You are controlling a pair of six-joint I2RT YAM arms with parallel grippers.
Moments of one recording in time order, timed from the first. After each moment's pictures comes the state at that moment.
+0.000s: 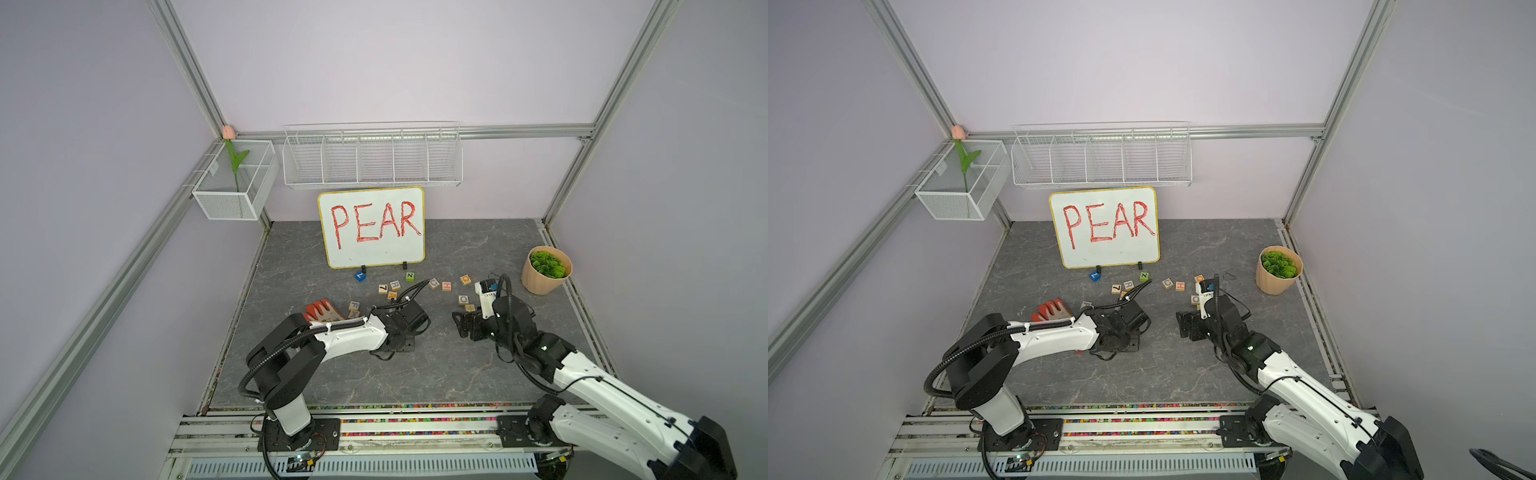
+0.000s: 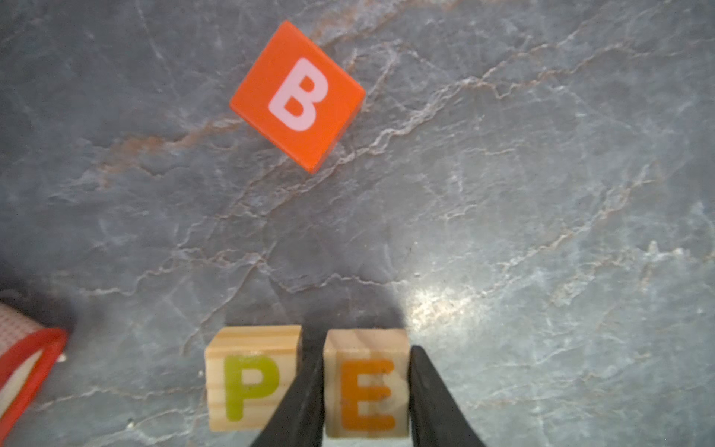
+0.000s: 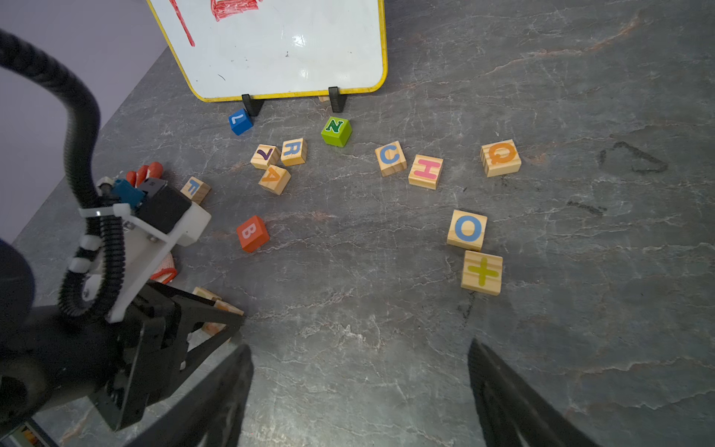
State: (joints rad) left arm -0.99 1.70 0.98 -0.53 -0.18 -0.86; right arm 0.65 0.91 0.58 -0.28 0.10 0.39
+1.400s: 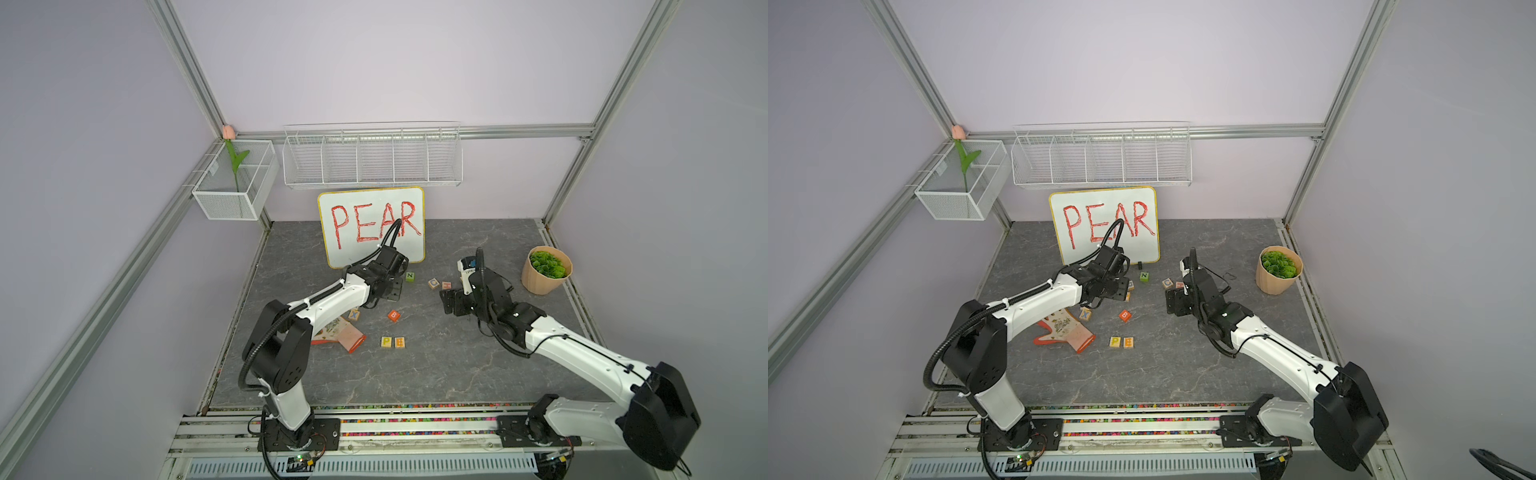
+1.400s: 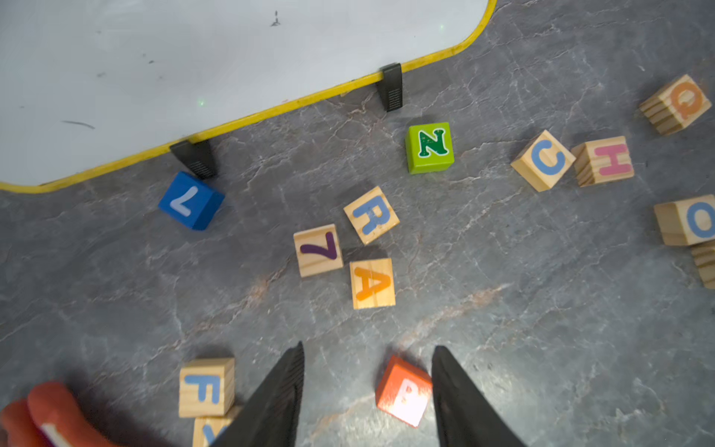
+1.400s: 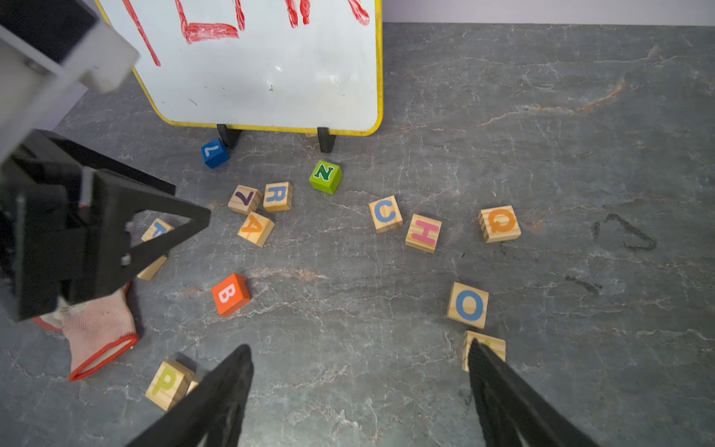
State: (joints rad) left arm -0.67 1.78 1.29 -0.52 -0.16 -0.29; right arm 0.65 1.26 0.84 -0.24 0.17 0.34
